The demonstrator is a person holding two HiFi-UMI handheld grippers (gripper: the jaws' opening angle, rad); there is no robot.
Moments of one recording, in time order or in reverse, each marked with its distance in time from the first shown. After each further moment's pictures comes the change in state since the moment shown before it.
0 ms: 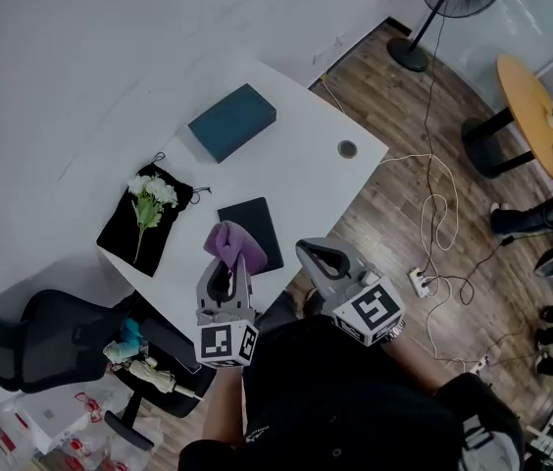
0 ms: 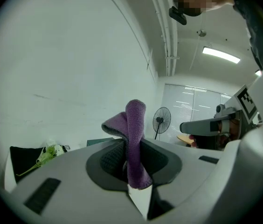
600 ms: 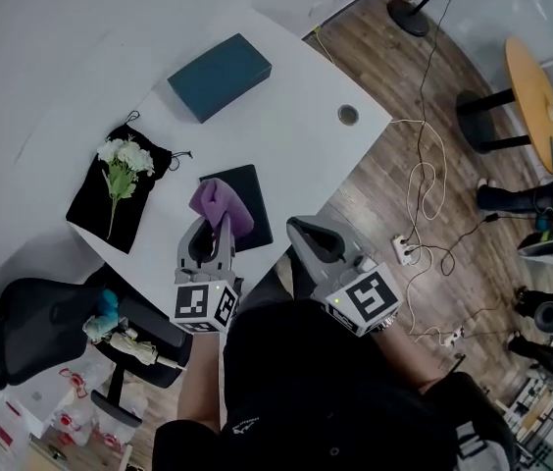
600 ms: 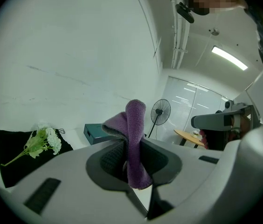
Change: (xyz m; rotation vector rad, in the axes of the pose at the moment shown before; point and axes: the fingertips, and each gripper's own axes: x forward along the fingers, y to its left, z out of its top) left arm 0.059 0.040 -0.053 -0.083 0.142 -0.047; right arm 0.038 -0.020 -0.027 0.061 0.068 -0.023
